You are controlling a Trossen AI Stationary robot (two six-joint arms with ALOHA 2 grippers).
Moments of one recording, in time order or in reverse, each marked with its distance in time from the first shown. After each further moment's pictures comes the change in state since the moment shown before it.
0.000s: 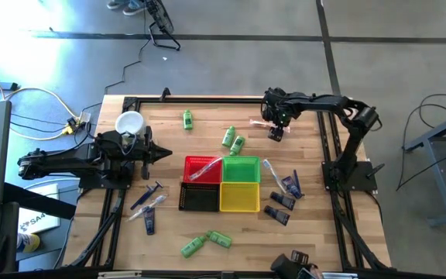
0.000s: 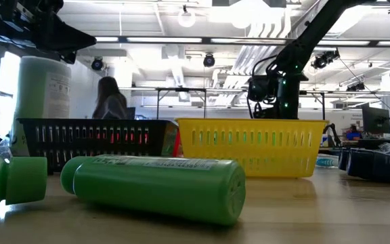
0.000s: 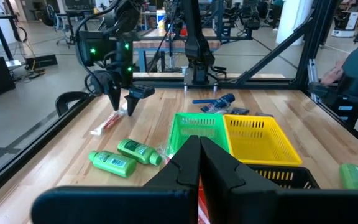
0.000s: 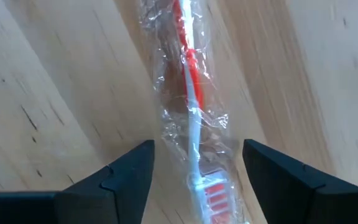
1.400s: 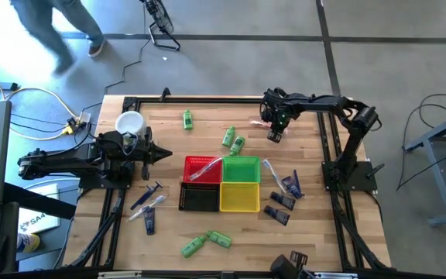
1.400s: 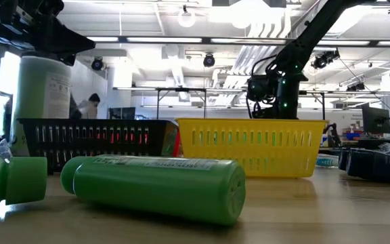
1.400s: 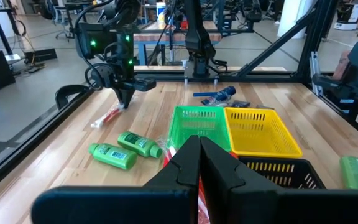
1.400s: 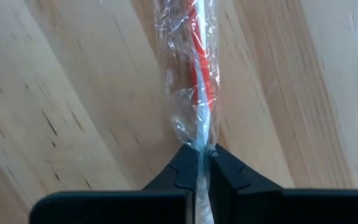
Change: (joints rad) left arm 0.000 0.000 0.000 -0.029 -0.003 0.003; right arm 0.010 -0.004 -0.004 0.014 -0.015 0.016
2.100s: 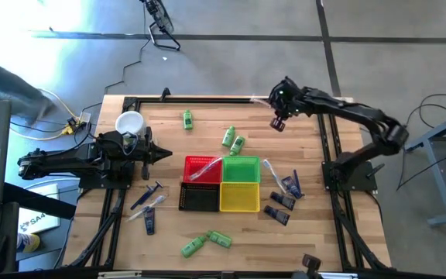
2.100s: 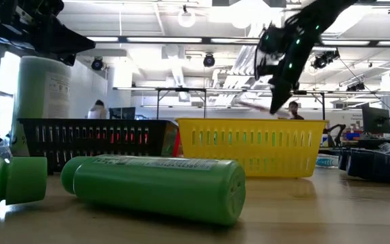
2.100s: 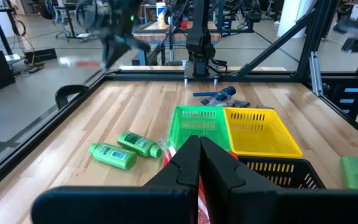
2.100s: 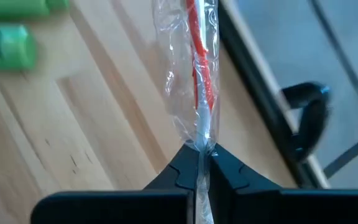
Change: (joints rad) left arm 0.000 0.000 0.000 0.000 0.001 0.000; right arm 0.029 -0.383 -0.001 0.012 0.077 0.063
